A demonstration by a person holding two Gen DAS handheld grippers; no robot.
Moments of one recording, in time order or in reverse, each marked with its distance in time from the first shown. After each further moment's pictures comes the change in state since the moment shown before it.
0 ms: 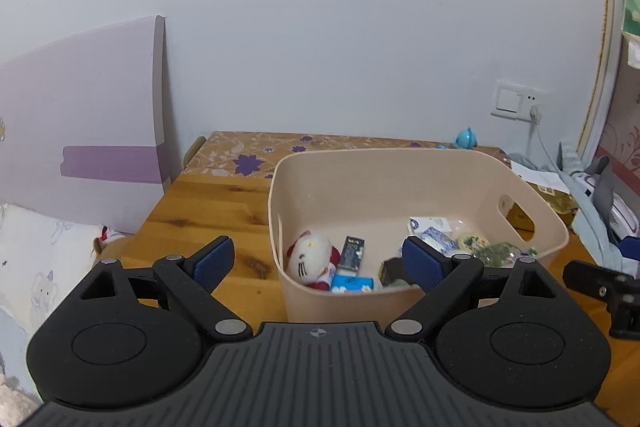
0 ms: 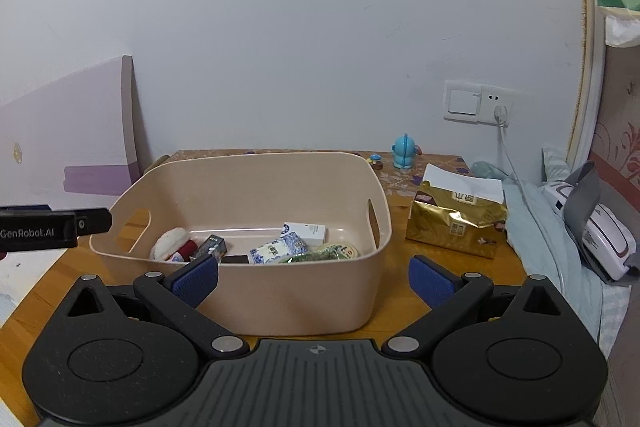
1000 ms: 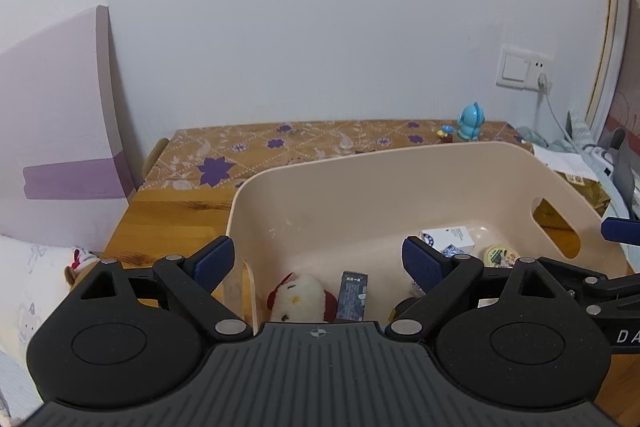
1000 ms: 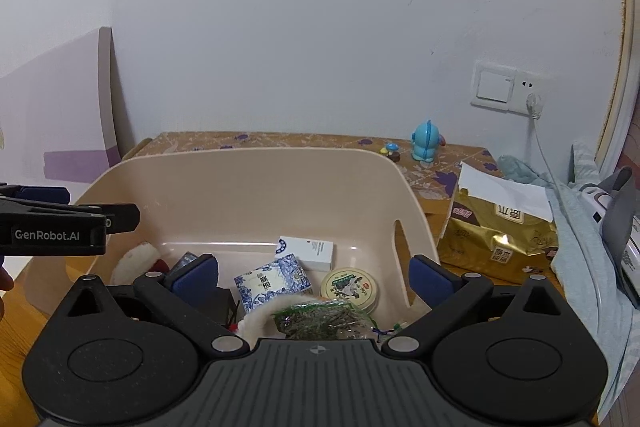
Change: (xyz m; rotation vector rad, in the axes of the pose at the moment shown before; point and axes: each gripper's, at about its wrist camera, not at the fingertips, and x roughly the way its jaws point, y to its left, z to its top) left arm 0.107 -0.007 0.043 0.083 0.081 -0.031; right arm 0.102 0.009 0.032 -0.024 0.082 -0.004
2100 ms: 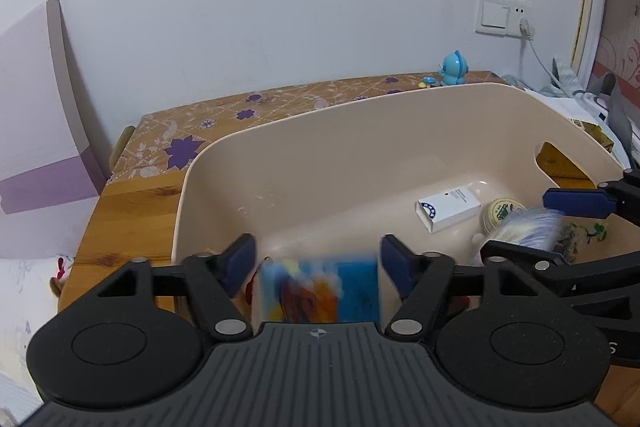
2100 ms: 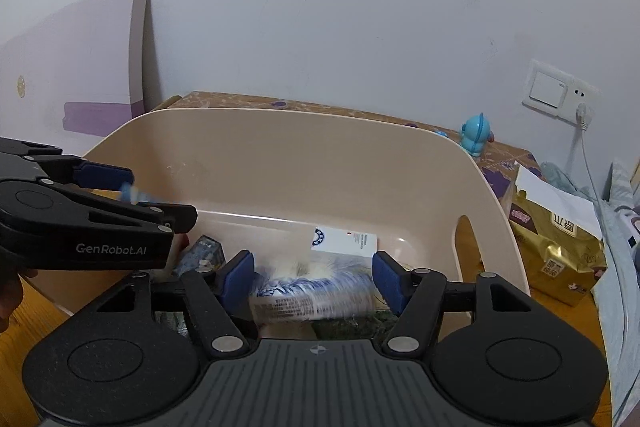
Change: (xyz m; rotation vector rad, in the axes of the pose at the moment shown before) left arm 0.046 -0.010 -0.014 0.106 0.100 -0.050; right arm 0.033 0.034 -0.006 -0.124 0.077 0.054
